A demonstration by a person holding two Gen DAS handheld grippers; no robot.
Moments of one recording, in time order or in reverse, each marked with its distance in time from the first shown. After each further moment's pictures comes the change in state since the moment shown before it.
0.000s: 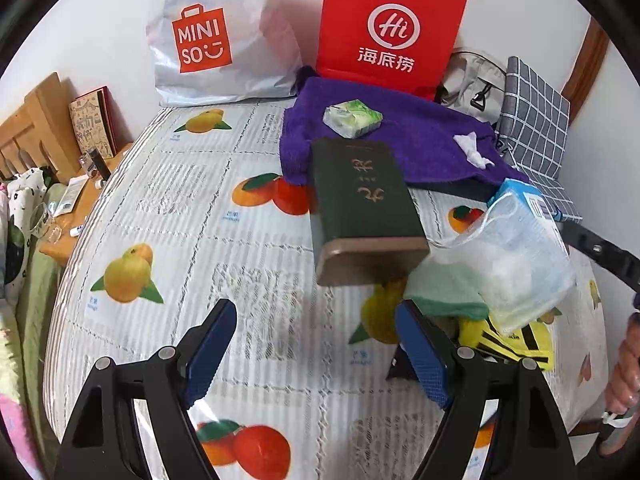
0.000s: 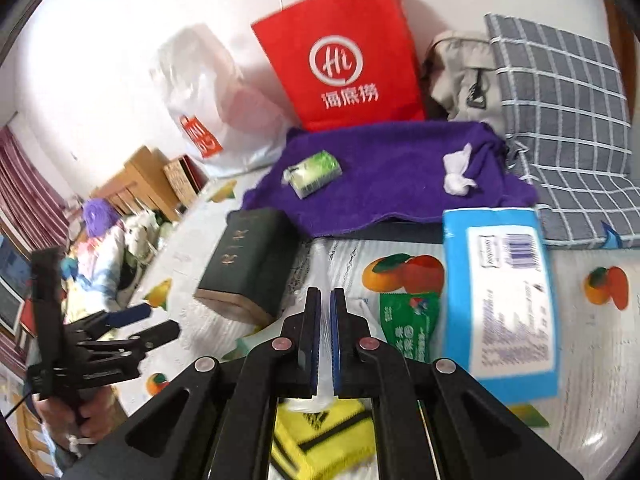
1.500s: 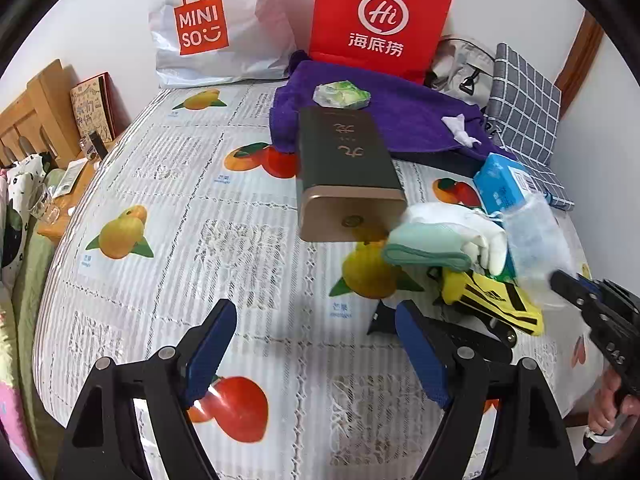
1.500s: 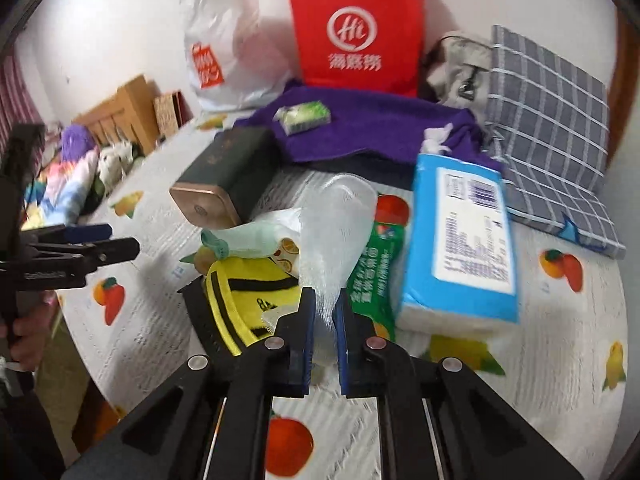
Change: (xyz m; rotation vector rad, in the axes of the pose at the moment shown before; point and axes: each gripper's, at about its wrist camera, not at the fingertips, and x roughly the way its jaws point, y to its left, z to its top) left arm -0.009 -0.010 -0.033 -0.012 0.022 -0.018; right arm -0.012 0.006 -0.064 -0.196 0.072 -0.162
